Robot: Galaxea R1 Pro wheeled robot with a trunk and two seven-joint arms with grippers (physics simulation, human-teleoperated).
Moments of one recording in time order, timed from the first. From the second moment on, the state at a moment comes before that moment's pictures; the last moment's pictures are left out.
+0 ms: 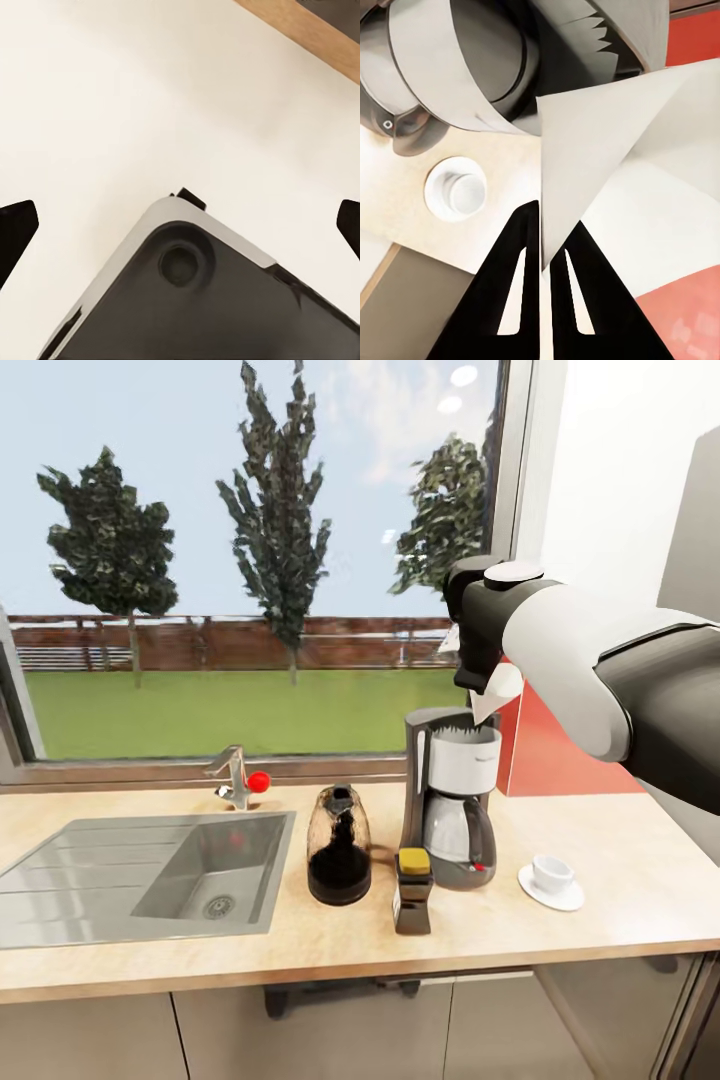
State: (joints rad) left arm 0.05 0.02 -0.10 -0.10 0.73 -0.33 0.05; right arm -1.95 0.17 0.36 0.03 1.38 0.83 1.29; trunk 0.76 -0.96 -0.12
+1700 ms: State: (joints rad) left arm 0.05 0.03 -0.10 -0.07 0.73 -0.33 0.05; right arm -1.95 0.17 0.36 0.03 1.38 0.83 1.28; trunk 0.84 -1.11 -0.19
